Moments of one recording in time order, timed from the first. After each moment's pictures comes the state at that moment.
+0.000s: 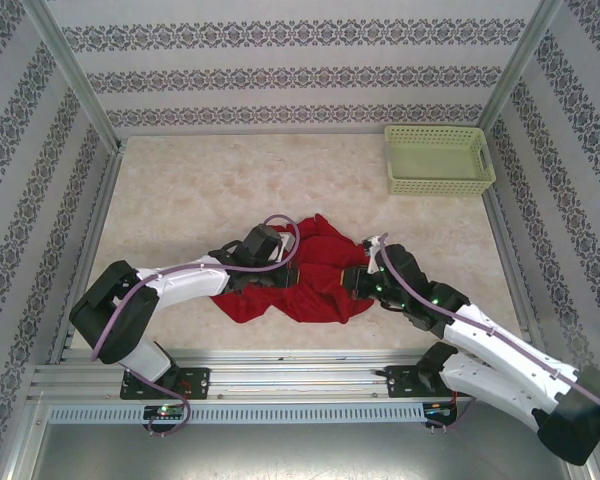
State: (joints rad) left arm -0.69 1.56 0.80 -0.13 0.28 -0.60; right arm 0.66 0.82 0.54 -0.39 -0.12 0.73
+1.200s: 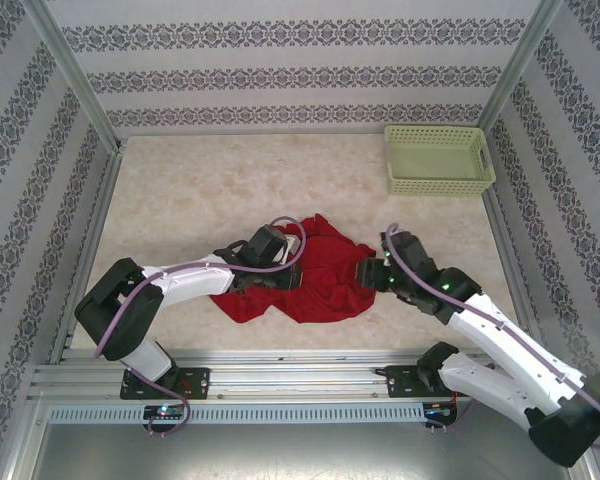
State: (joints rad) left arm -0.72 1.59 0.84 -0.16 0.28 -0.57; right arm 0.66 0.88 0.73 -0.76 0.08 0.62
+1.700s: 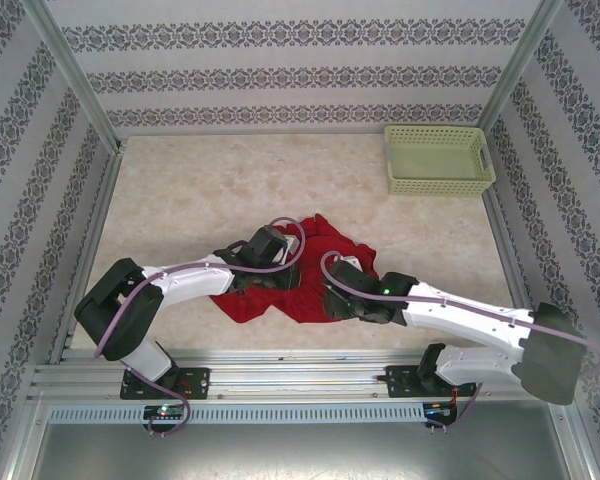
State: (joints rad) left arm -0.72 1.59 0.83 -0.16 0.26 -0.57; right arm 0.98 1.19 0.74 -0.71 0.16 0.78
